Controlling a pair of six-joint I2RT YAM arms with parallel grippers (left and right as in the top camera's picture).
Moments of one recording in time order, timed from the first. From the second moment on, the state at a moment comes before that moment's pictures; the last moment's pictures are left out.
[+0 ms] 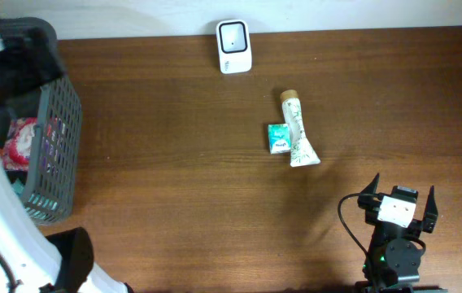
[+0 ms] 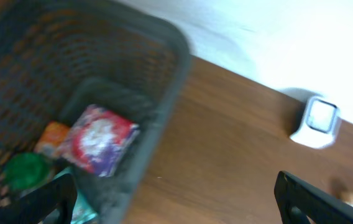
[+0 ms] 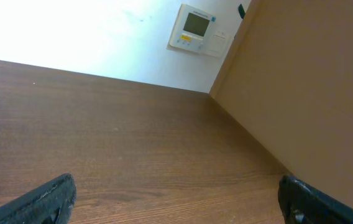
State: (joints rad) left arm 0.21 1.83 2.77 -1.69 -0.03 -0.21; right arm 0.03 0.01 0.01 -0.05 0.49 -0.31
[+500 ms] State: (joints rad) left arm 0.57 2.07 2.76 -1.64 -0.06 -0.19; right arm 0.03 0.01 0.01 -0.05 0.49 -0.31
